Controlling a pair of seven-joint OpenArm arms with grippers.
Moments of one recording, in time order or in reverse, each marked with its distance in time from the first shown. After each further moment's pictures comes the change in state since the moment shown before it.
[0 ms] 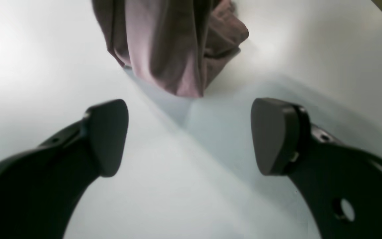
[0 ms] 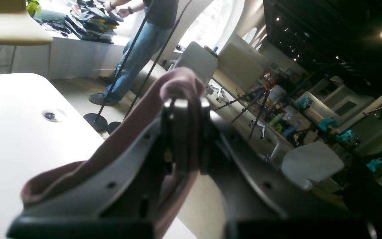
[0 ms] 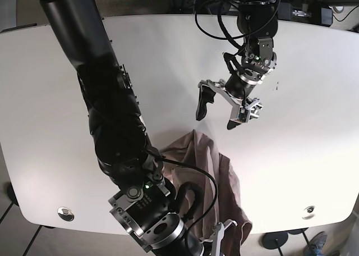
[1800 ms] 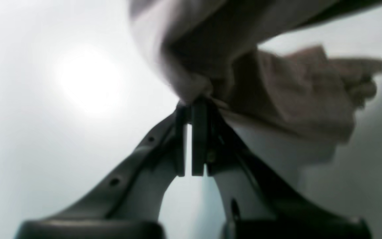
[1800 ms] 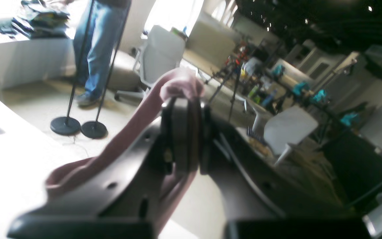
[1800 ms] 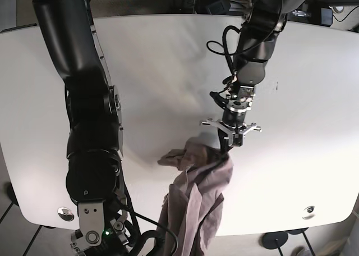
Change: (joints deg) left arm -23.2 -8.2 18.2 -47.5 -0.7 25.8 -37.6; right arm 8.3 4.1 11.1 -10.9 0.1 -0.2 0.7
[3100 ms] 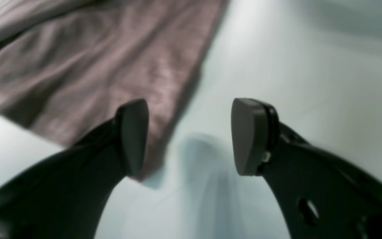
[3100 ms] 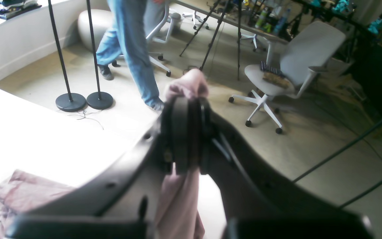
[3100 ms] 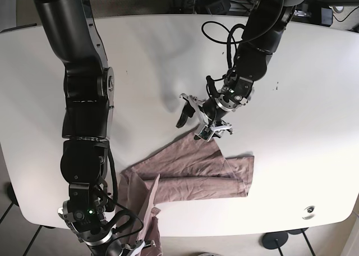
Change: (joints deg) left arm 3.4 -2.9 10.0 17.8 1.0 -17.0 24.0; right arm -10.6 3.6 8.1 -11.0 0.1 -3.3 9.7
